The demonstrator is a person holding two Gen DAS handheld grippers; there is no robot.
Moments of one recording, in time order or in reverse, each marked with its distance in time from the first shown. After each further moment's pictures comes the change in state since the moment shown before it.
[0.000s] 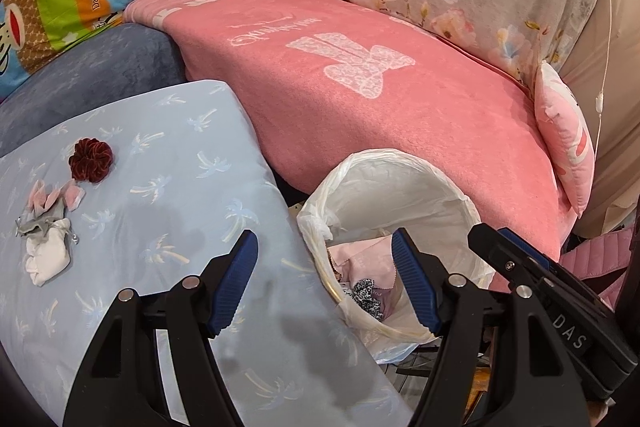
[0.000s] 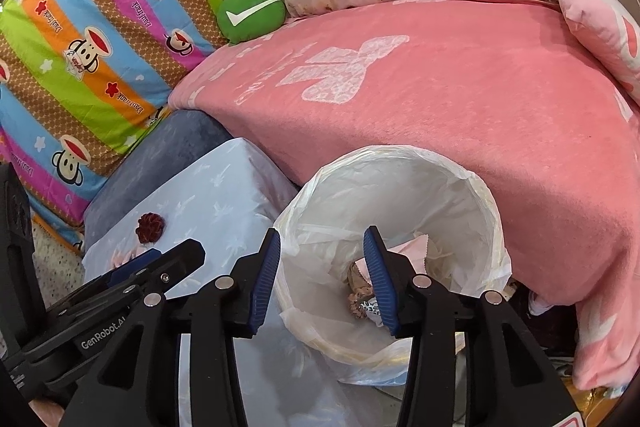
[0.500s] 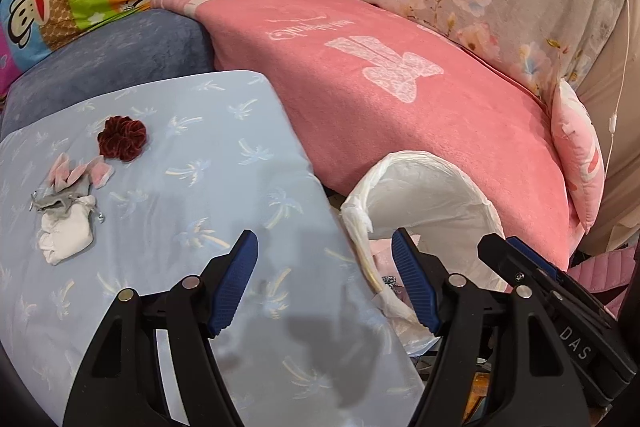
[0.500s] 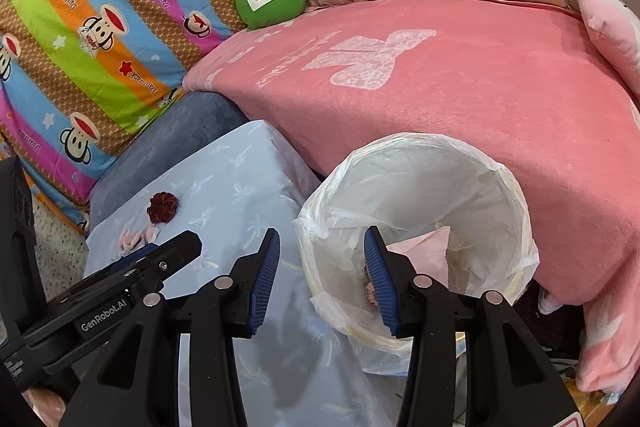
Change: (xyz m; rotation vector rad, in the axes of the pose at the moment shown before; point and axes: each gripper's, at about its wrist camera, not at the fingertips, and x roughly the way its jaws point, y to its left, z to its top) left arm -0.012 0.037 -0.010 -0.077 -0.007 0.040; right arm 0.007 0.032 -0.013 -0.064 0.034 0.028
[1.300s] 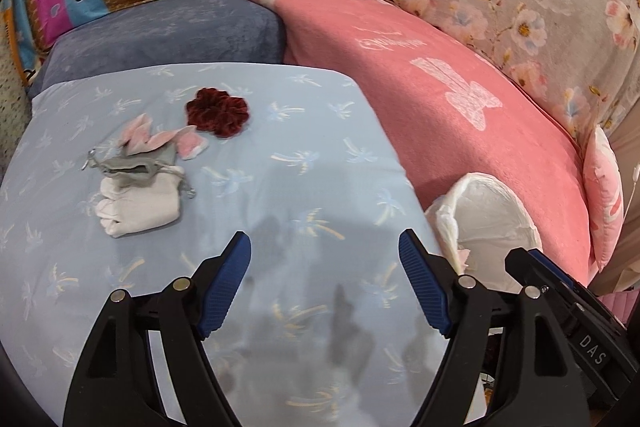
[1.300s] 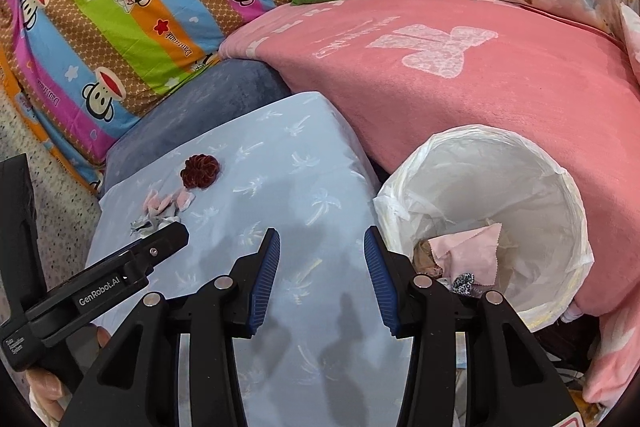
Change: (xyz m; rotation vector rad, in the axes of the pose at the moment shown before) left arm -0.028 0.097 -0.015 -0.157 -0.027 0.088; right arm 0.022 0.082 -0.020 -0.129 0.059 0.052
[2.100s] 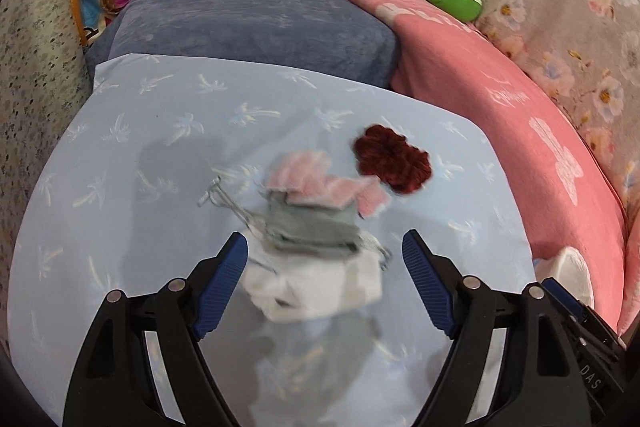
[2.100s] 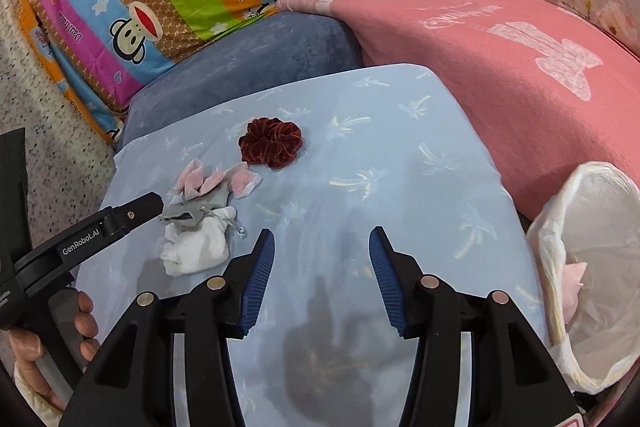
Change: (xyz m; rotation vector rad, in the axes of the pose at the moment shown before) left arm 0.016 0.152 0.047 -0.185 -0.017 0.151; right arm 0.119 0.135 0.022 -0.159 0.114 0.078
